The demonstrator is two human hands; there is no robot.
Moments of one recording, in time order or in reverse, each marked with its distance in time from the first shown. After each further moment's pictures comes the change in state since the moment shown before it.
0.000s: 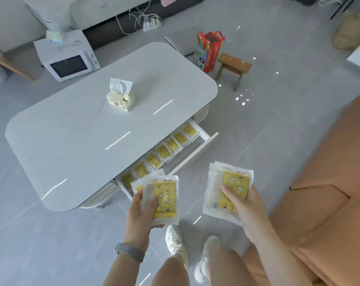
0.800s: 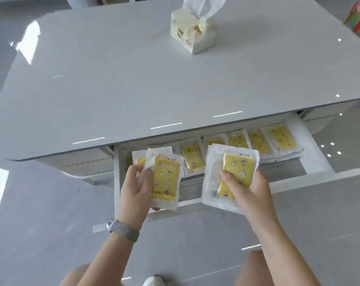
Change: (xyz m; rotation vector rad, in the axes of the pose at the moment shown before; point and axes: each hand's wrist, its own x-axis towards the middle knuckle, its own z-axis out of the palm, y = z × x) left_hand 0.346 -0.248 -0.015 0.044 0.560 0.186; right_hand 0.397 0.252 0.166 -0.460 -0.465 -0.369
